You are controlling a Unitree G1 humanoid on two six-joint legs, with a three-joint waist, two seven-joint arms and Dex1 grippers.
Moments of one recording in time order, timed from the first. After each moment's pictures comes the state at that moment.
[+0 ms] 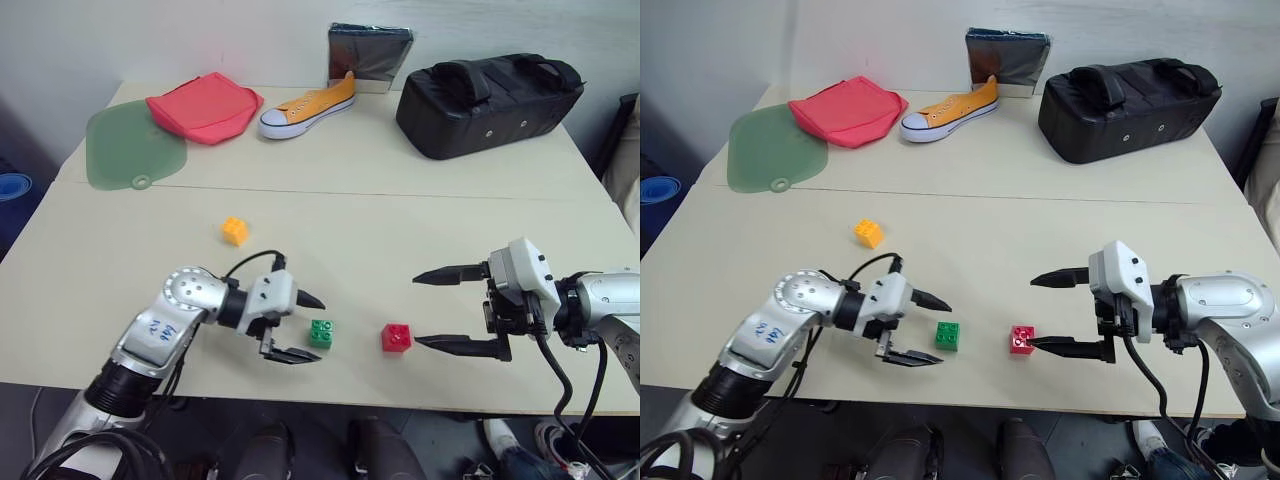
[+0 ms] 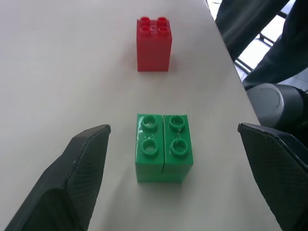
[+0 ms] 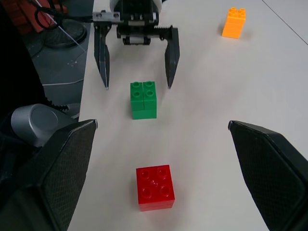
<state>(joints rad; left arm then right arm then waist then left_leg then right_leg) -0.43 0.67 -0.22 -0.22 -0.28 0.38 -1.21 -0.18 -0.97 -0.16 -0.47 0.68 0.52 1.19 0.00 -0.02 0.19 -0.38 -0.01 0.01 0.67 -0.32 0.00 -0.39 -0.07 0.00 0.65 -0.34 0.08</state>
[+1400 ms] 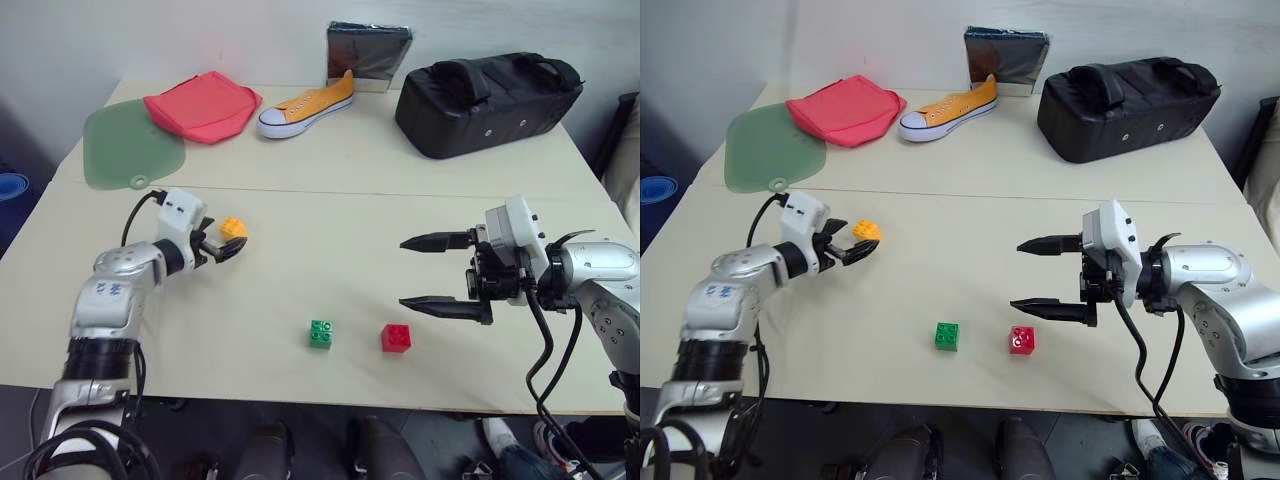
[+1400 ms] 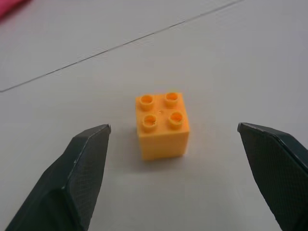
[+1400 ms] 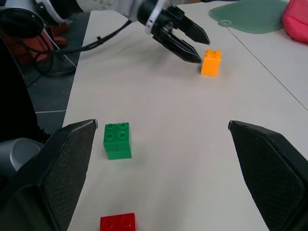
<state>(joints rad) -0.58 0.59 0.08 0.19 -0.22 0.60 -0.55 -0.39 -0.88 -0.09 -0.35 0.71 0.55 1.17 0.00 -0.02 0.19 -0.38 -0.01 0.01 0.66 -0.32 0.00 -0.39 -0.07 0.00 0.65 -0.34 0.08</state>
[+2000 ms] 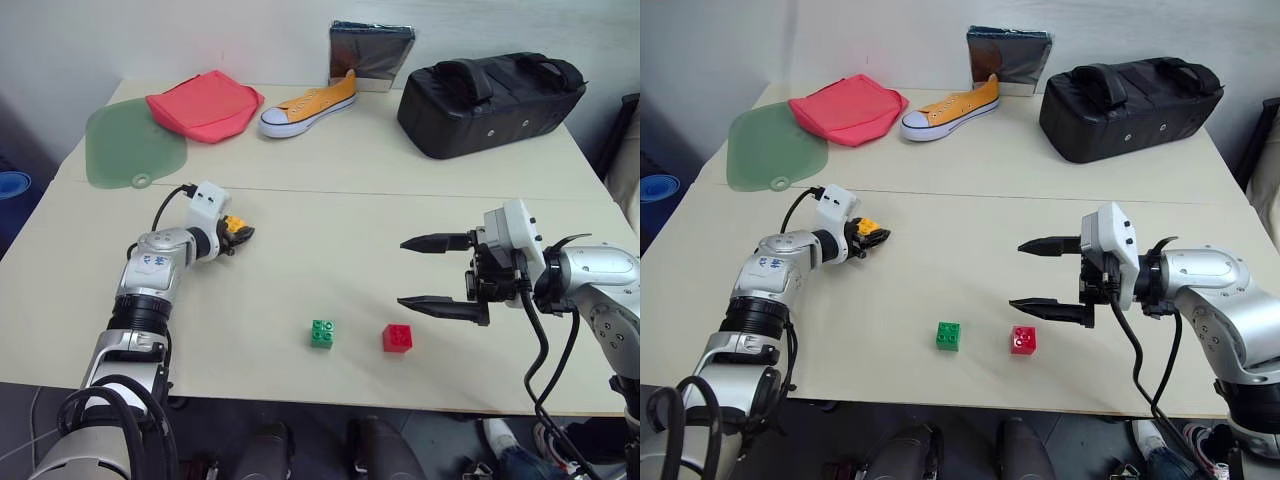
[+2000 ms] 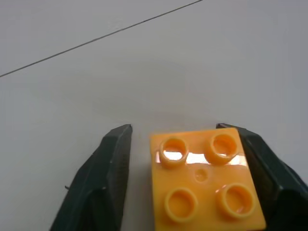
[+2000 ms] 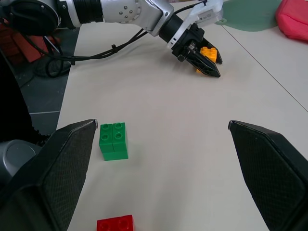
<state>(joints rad) -0.78 0.50 0.01 0.56 -0.11 0.48 -0.52 -0.37 -0.88 -0.09 -0.37 0.71 0.55 1.14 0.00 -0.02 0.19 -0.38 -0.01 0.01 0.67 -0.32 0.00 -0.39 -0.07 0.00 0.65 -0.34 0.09</state>
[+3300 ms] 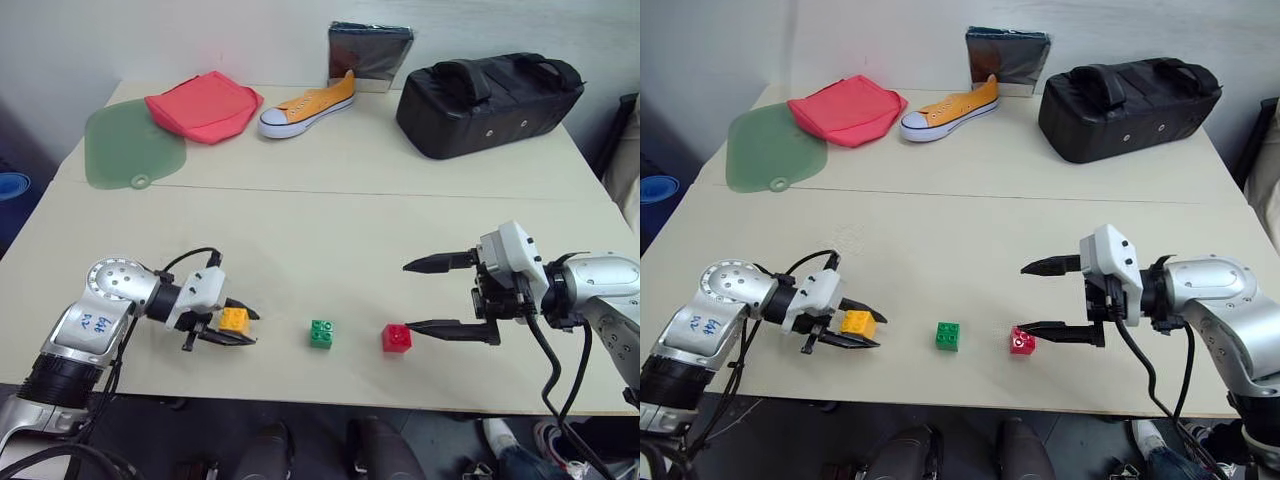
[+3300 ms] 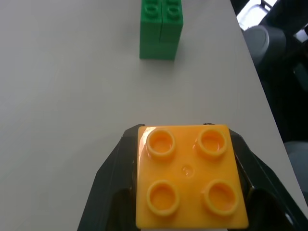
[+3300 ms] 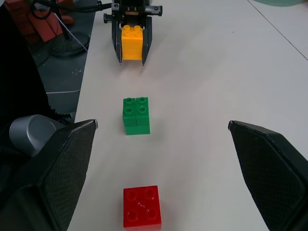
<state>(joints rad) -0.38 0.87 -0.13 0.05 -0.25 0.14 -1.43 -0.30 -0.93 -0.09 -0.41 0.68 0.54 1.21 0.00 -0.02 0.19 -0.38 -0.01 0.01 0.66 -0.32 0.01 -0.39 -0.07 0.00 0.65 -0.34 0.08</state>
